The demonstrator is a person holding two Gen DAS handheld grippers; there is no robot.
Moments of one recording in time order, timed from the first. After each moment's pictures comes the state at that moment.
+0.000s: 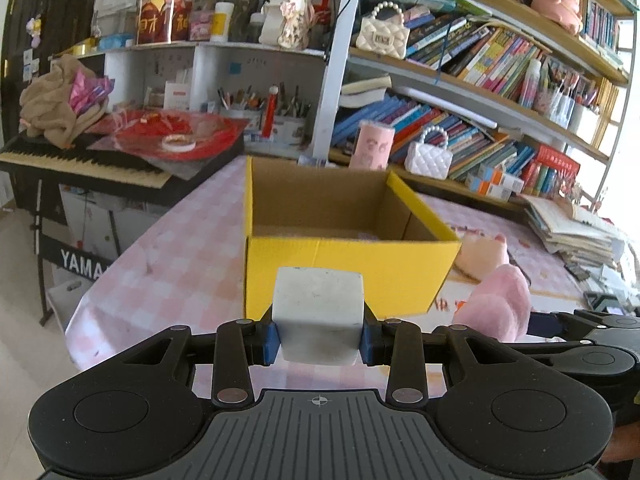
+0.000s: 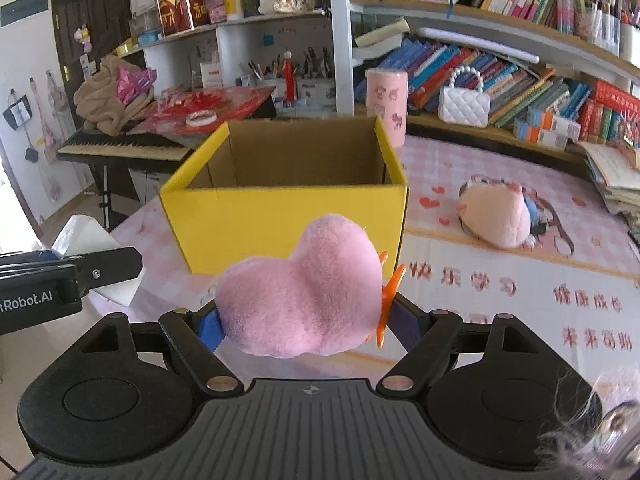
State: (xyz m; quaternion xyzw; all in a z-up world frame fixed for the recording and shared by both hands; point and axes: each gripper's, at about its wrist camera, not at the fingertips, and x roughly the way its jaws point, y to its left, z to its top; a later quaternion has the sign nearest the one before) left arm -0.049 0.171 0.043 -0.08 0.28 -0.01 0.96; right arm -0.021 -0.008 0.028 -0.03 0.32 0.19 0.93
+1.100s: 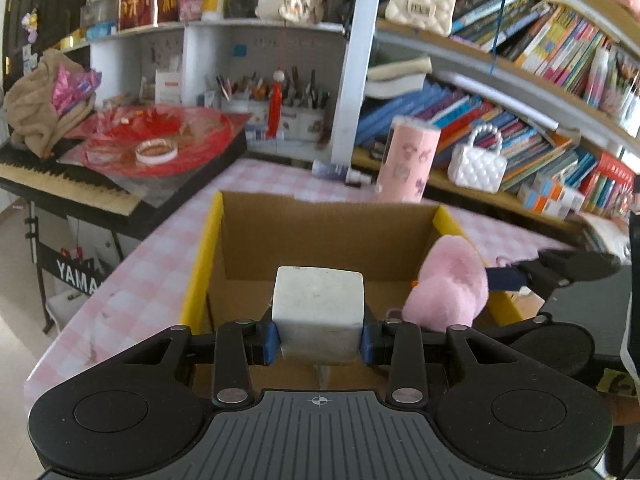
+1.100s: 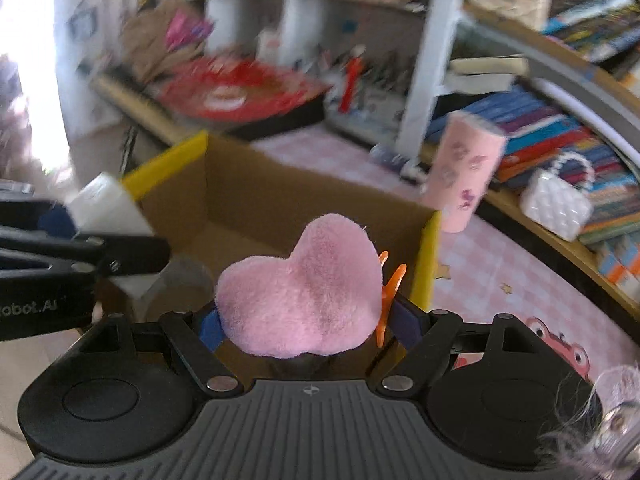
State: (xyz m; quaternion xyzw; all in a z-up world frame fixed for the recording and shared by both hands) left arm 0.126 0.155 0.029 -0.08 0.32 0.03 0.94; right arm 0.194 0.039 0.015 -0.19 0.32 0.30 0.88
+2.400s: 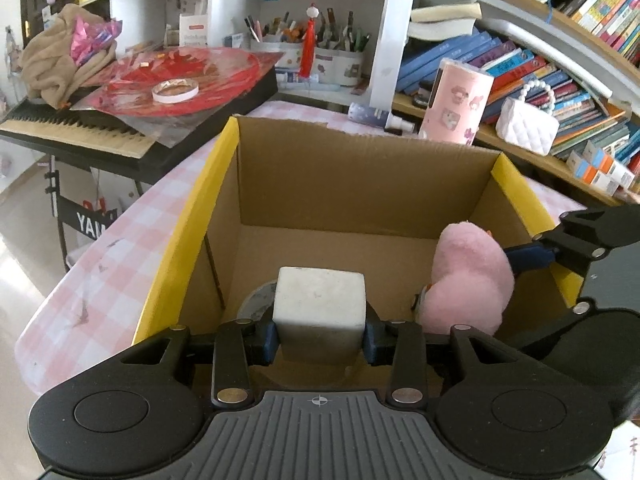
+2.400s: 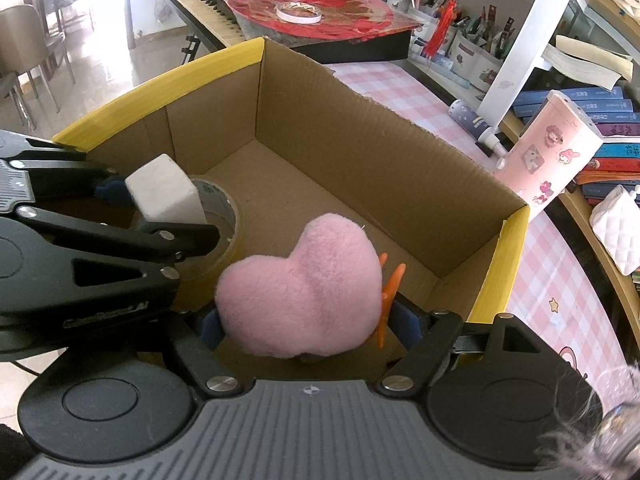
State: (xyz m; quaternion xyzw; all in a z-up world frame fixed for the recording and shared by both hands) left arm 0.156 0.159 -0.006 -0.09 0.38 0.08 0.91; right arm 0.227 0.068 -0.010 -0.28 0.39 0.37 0.79
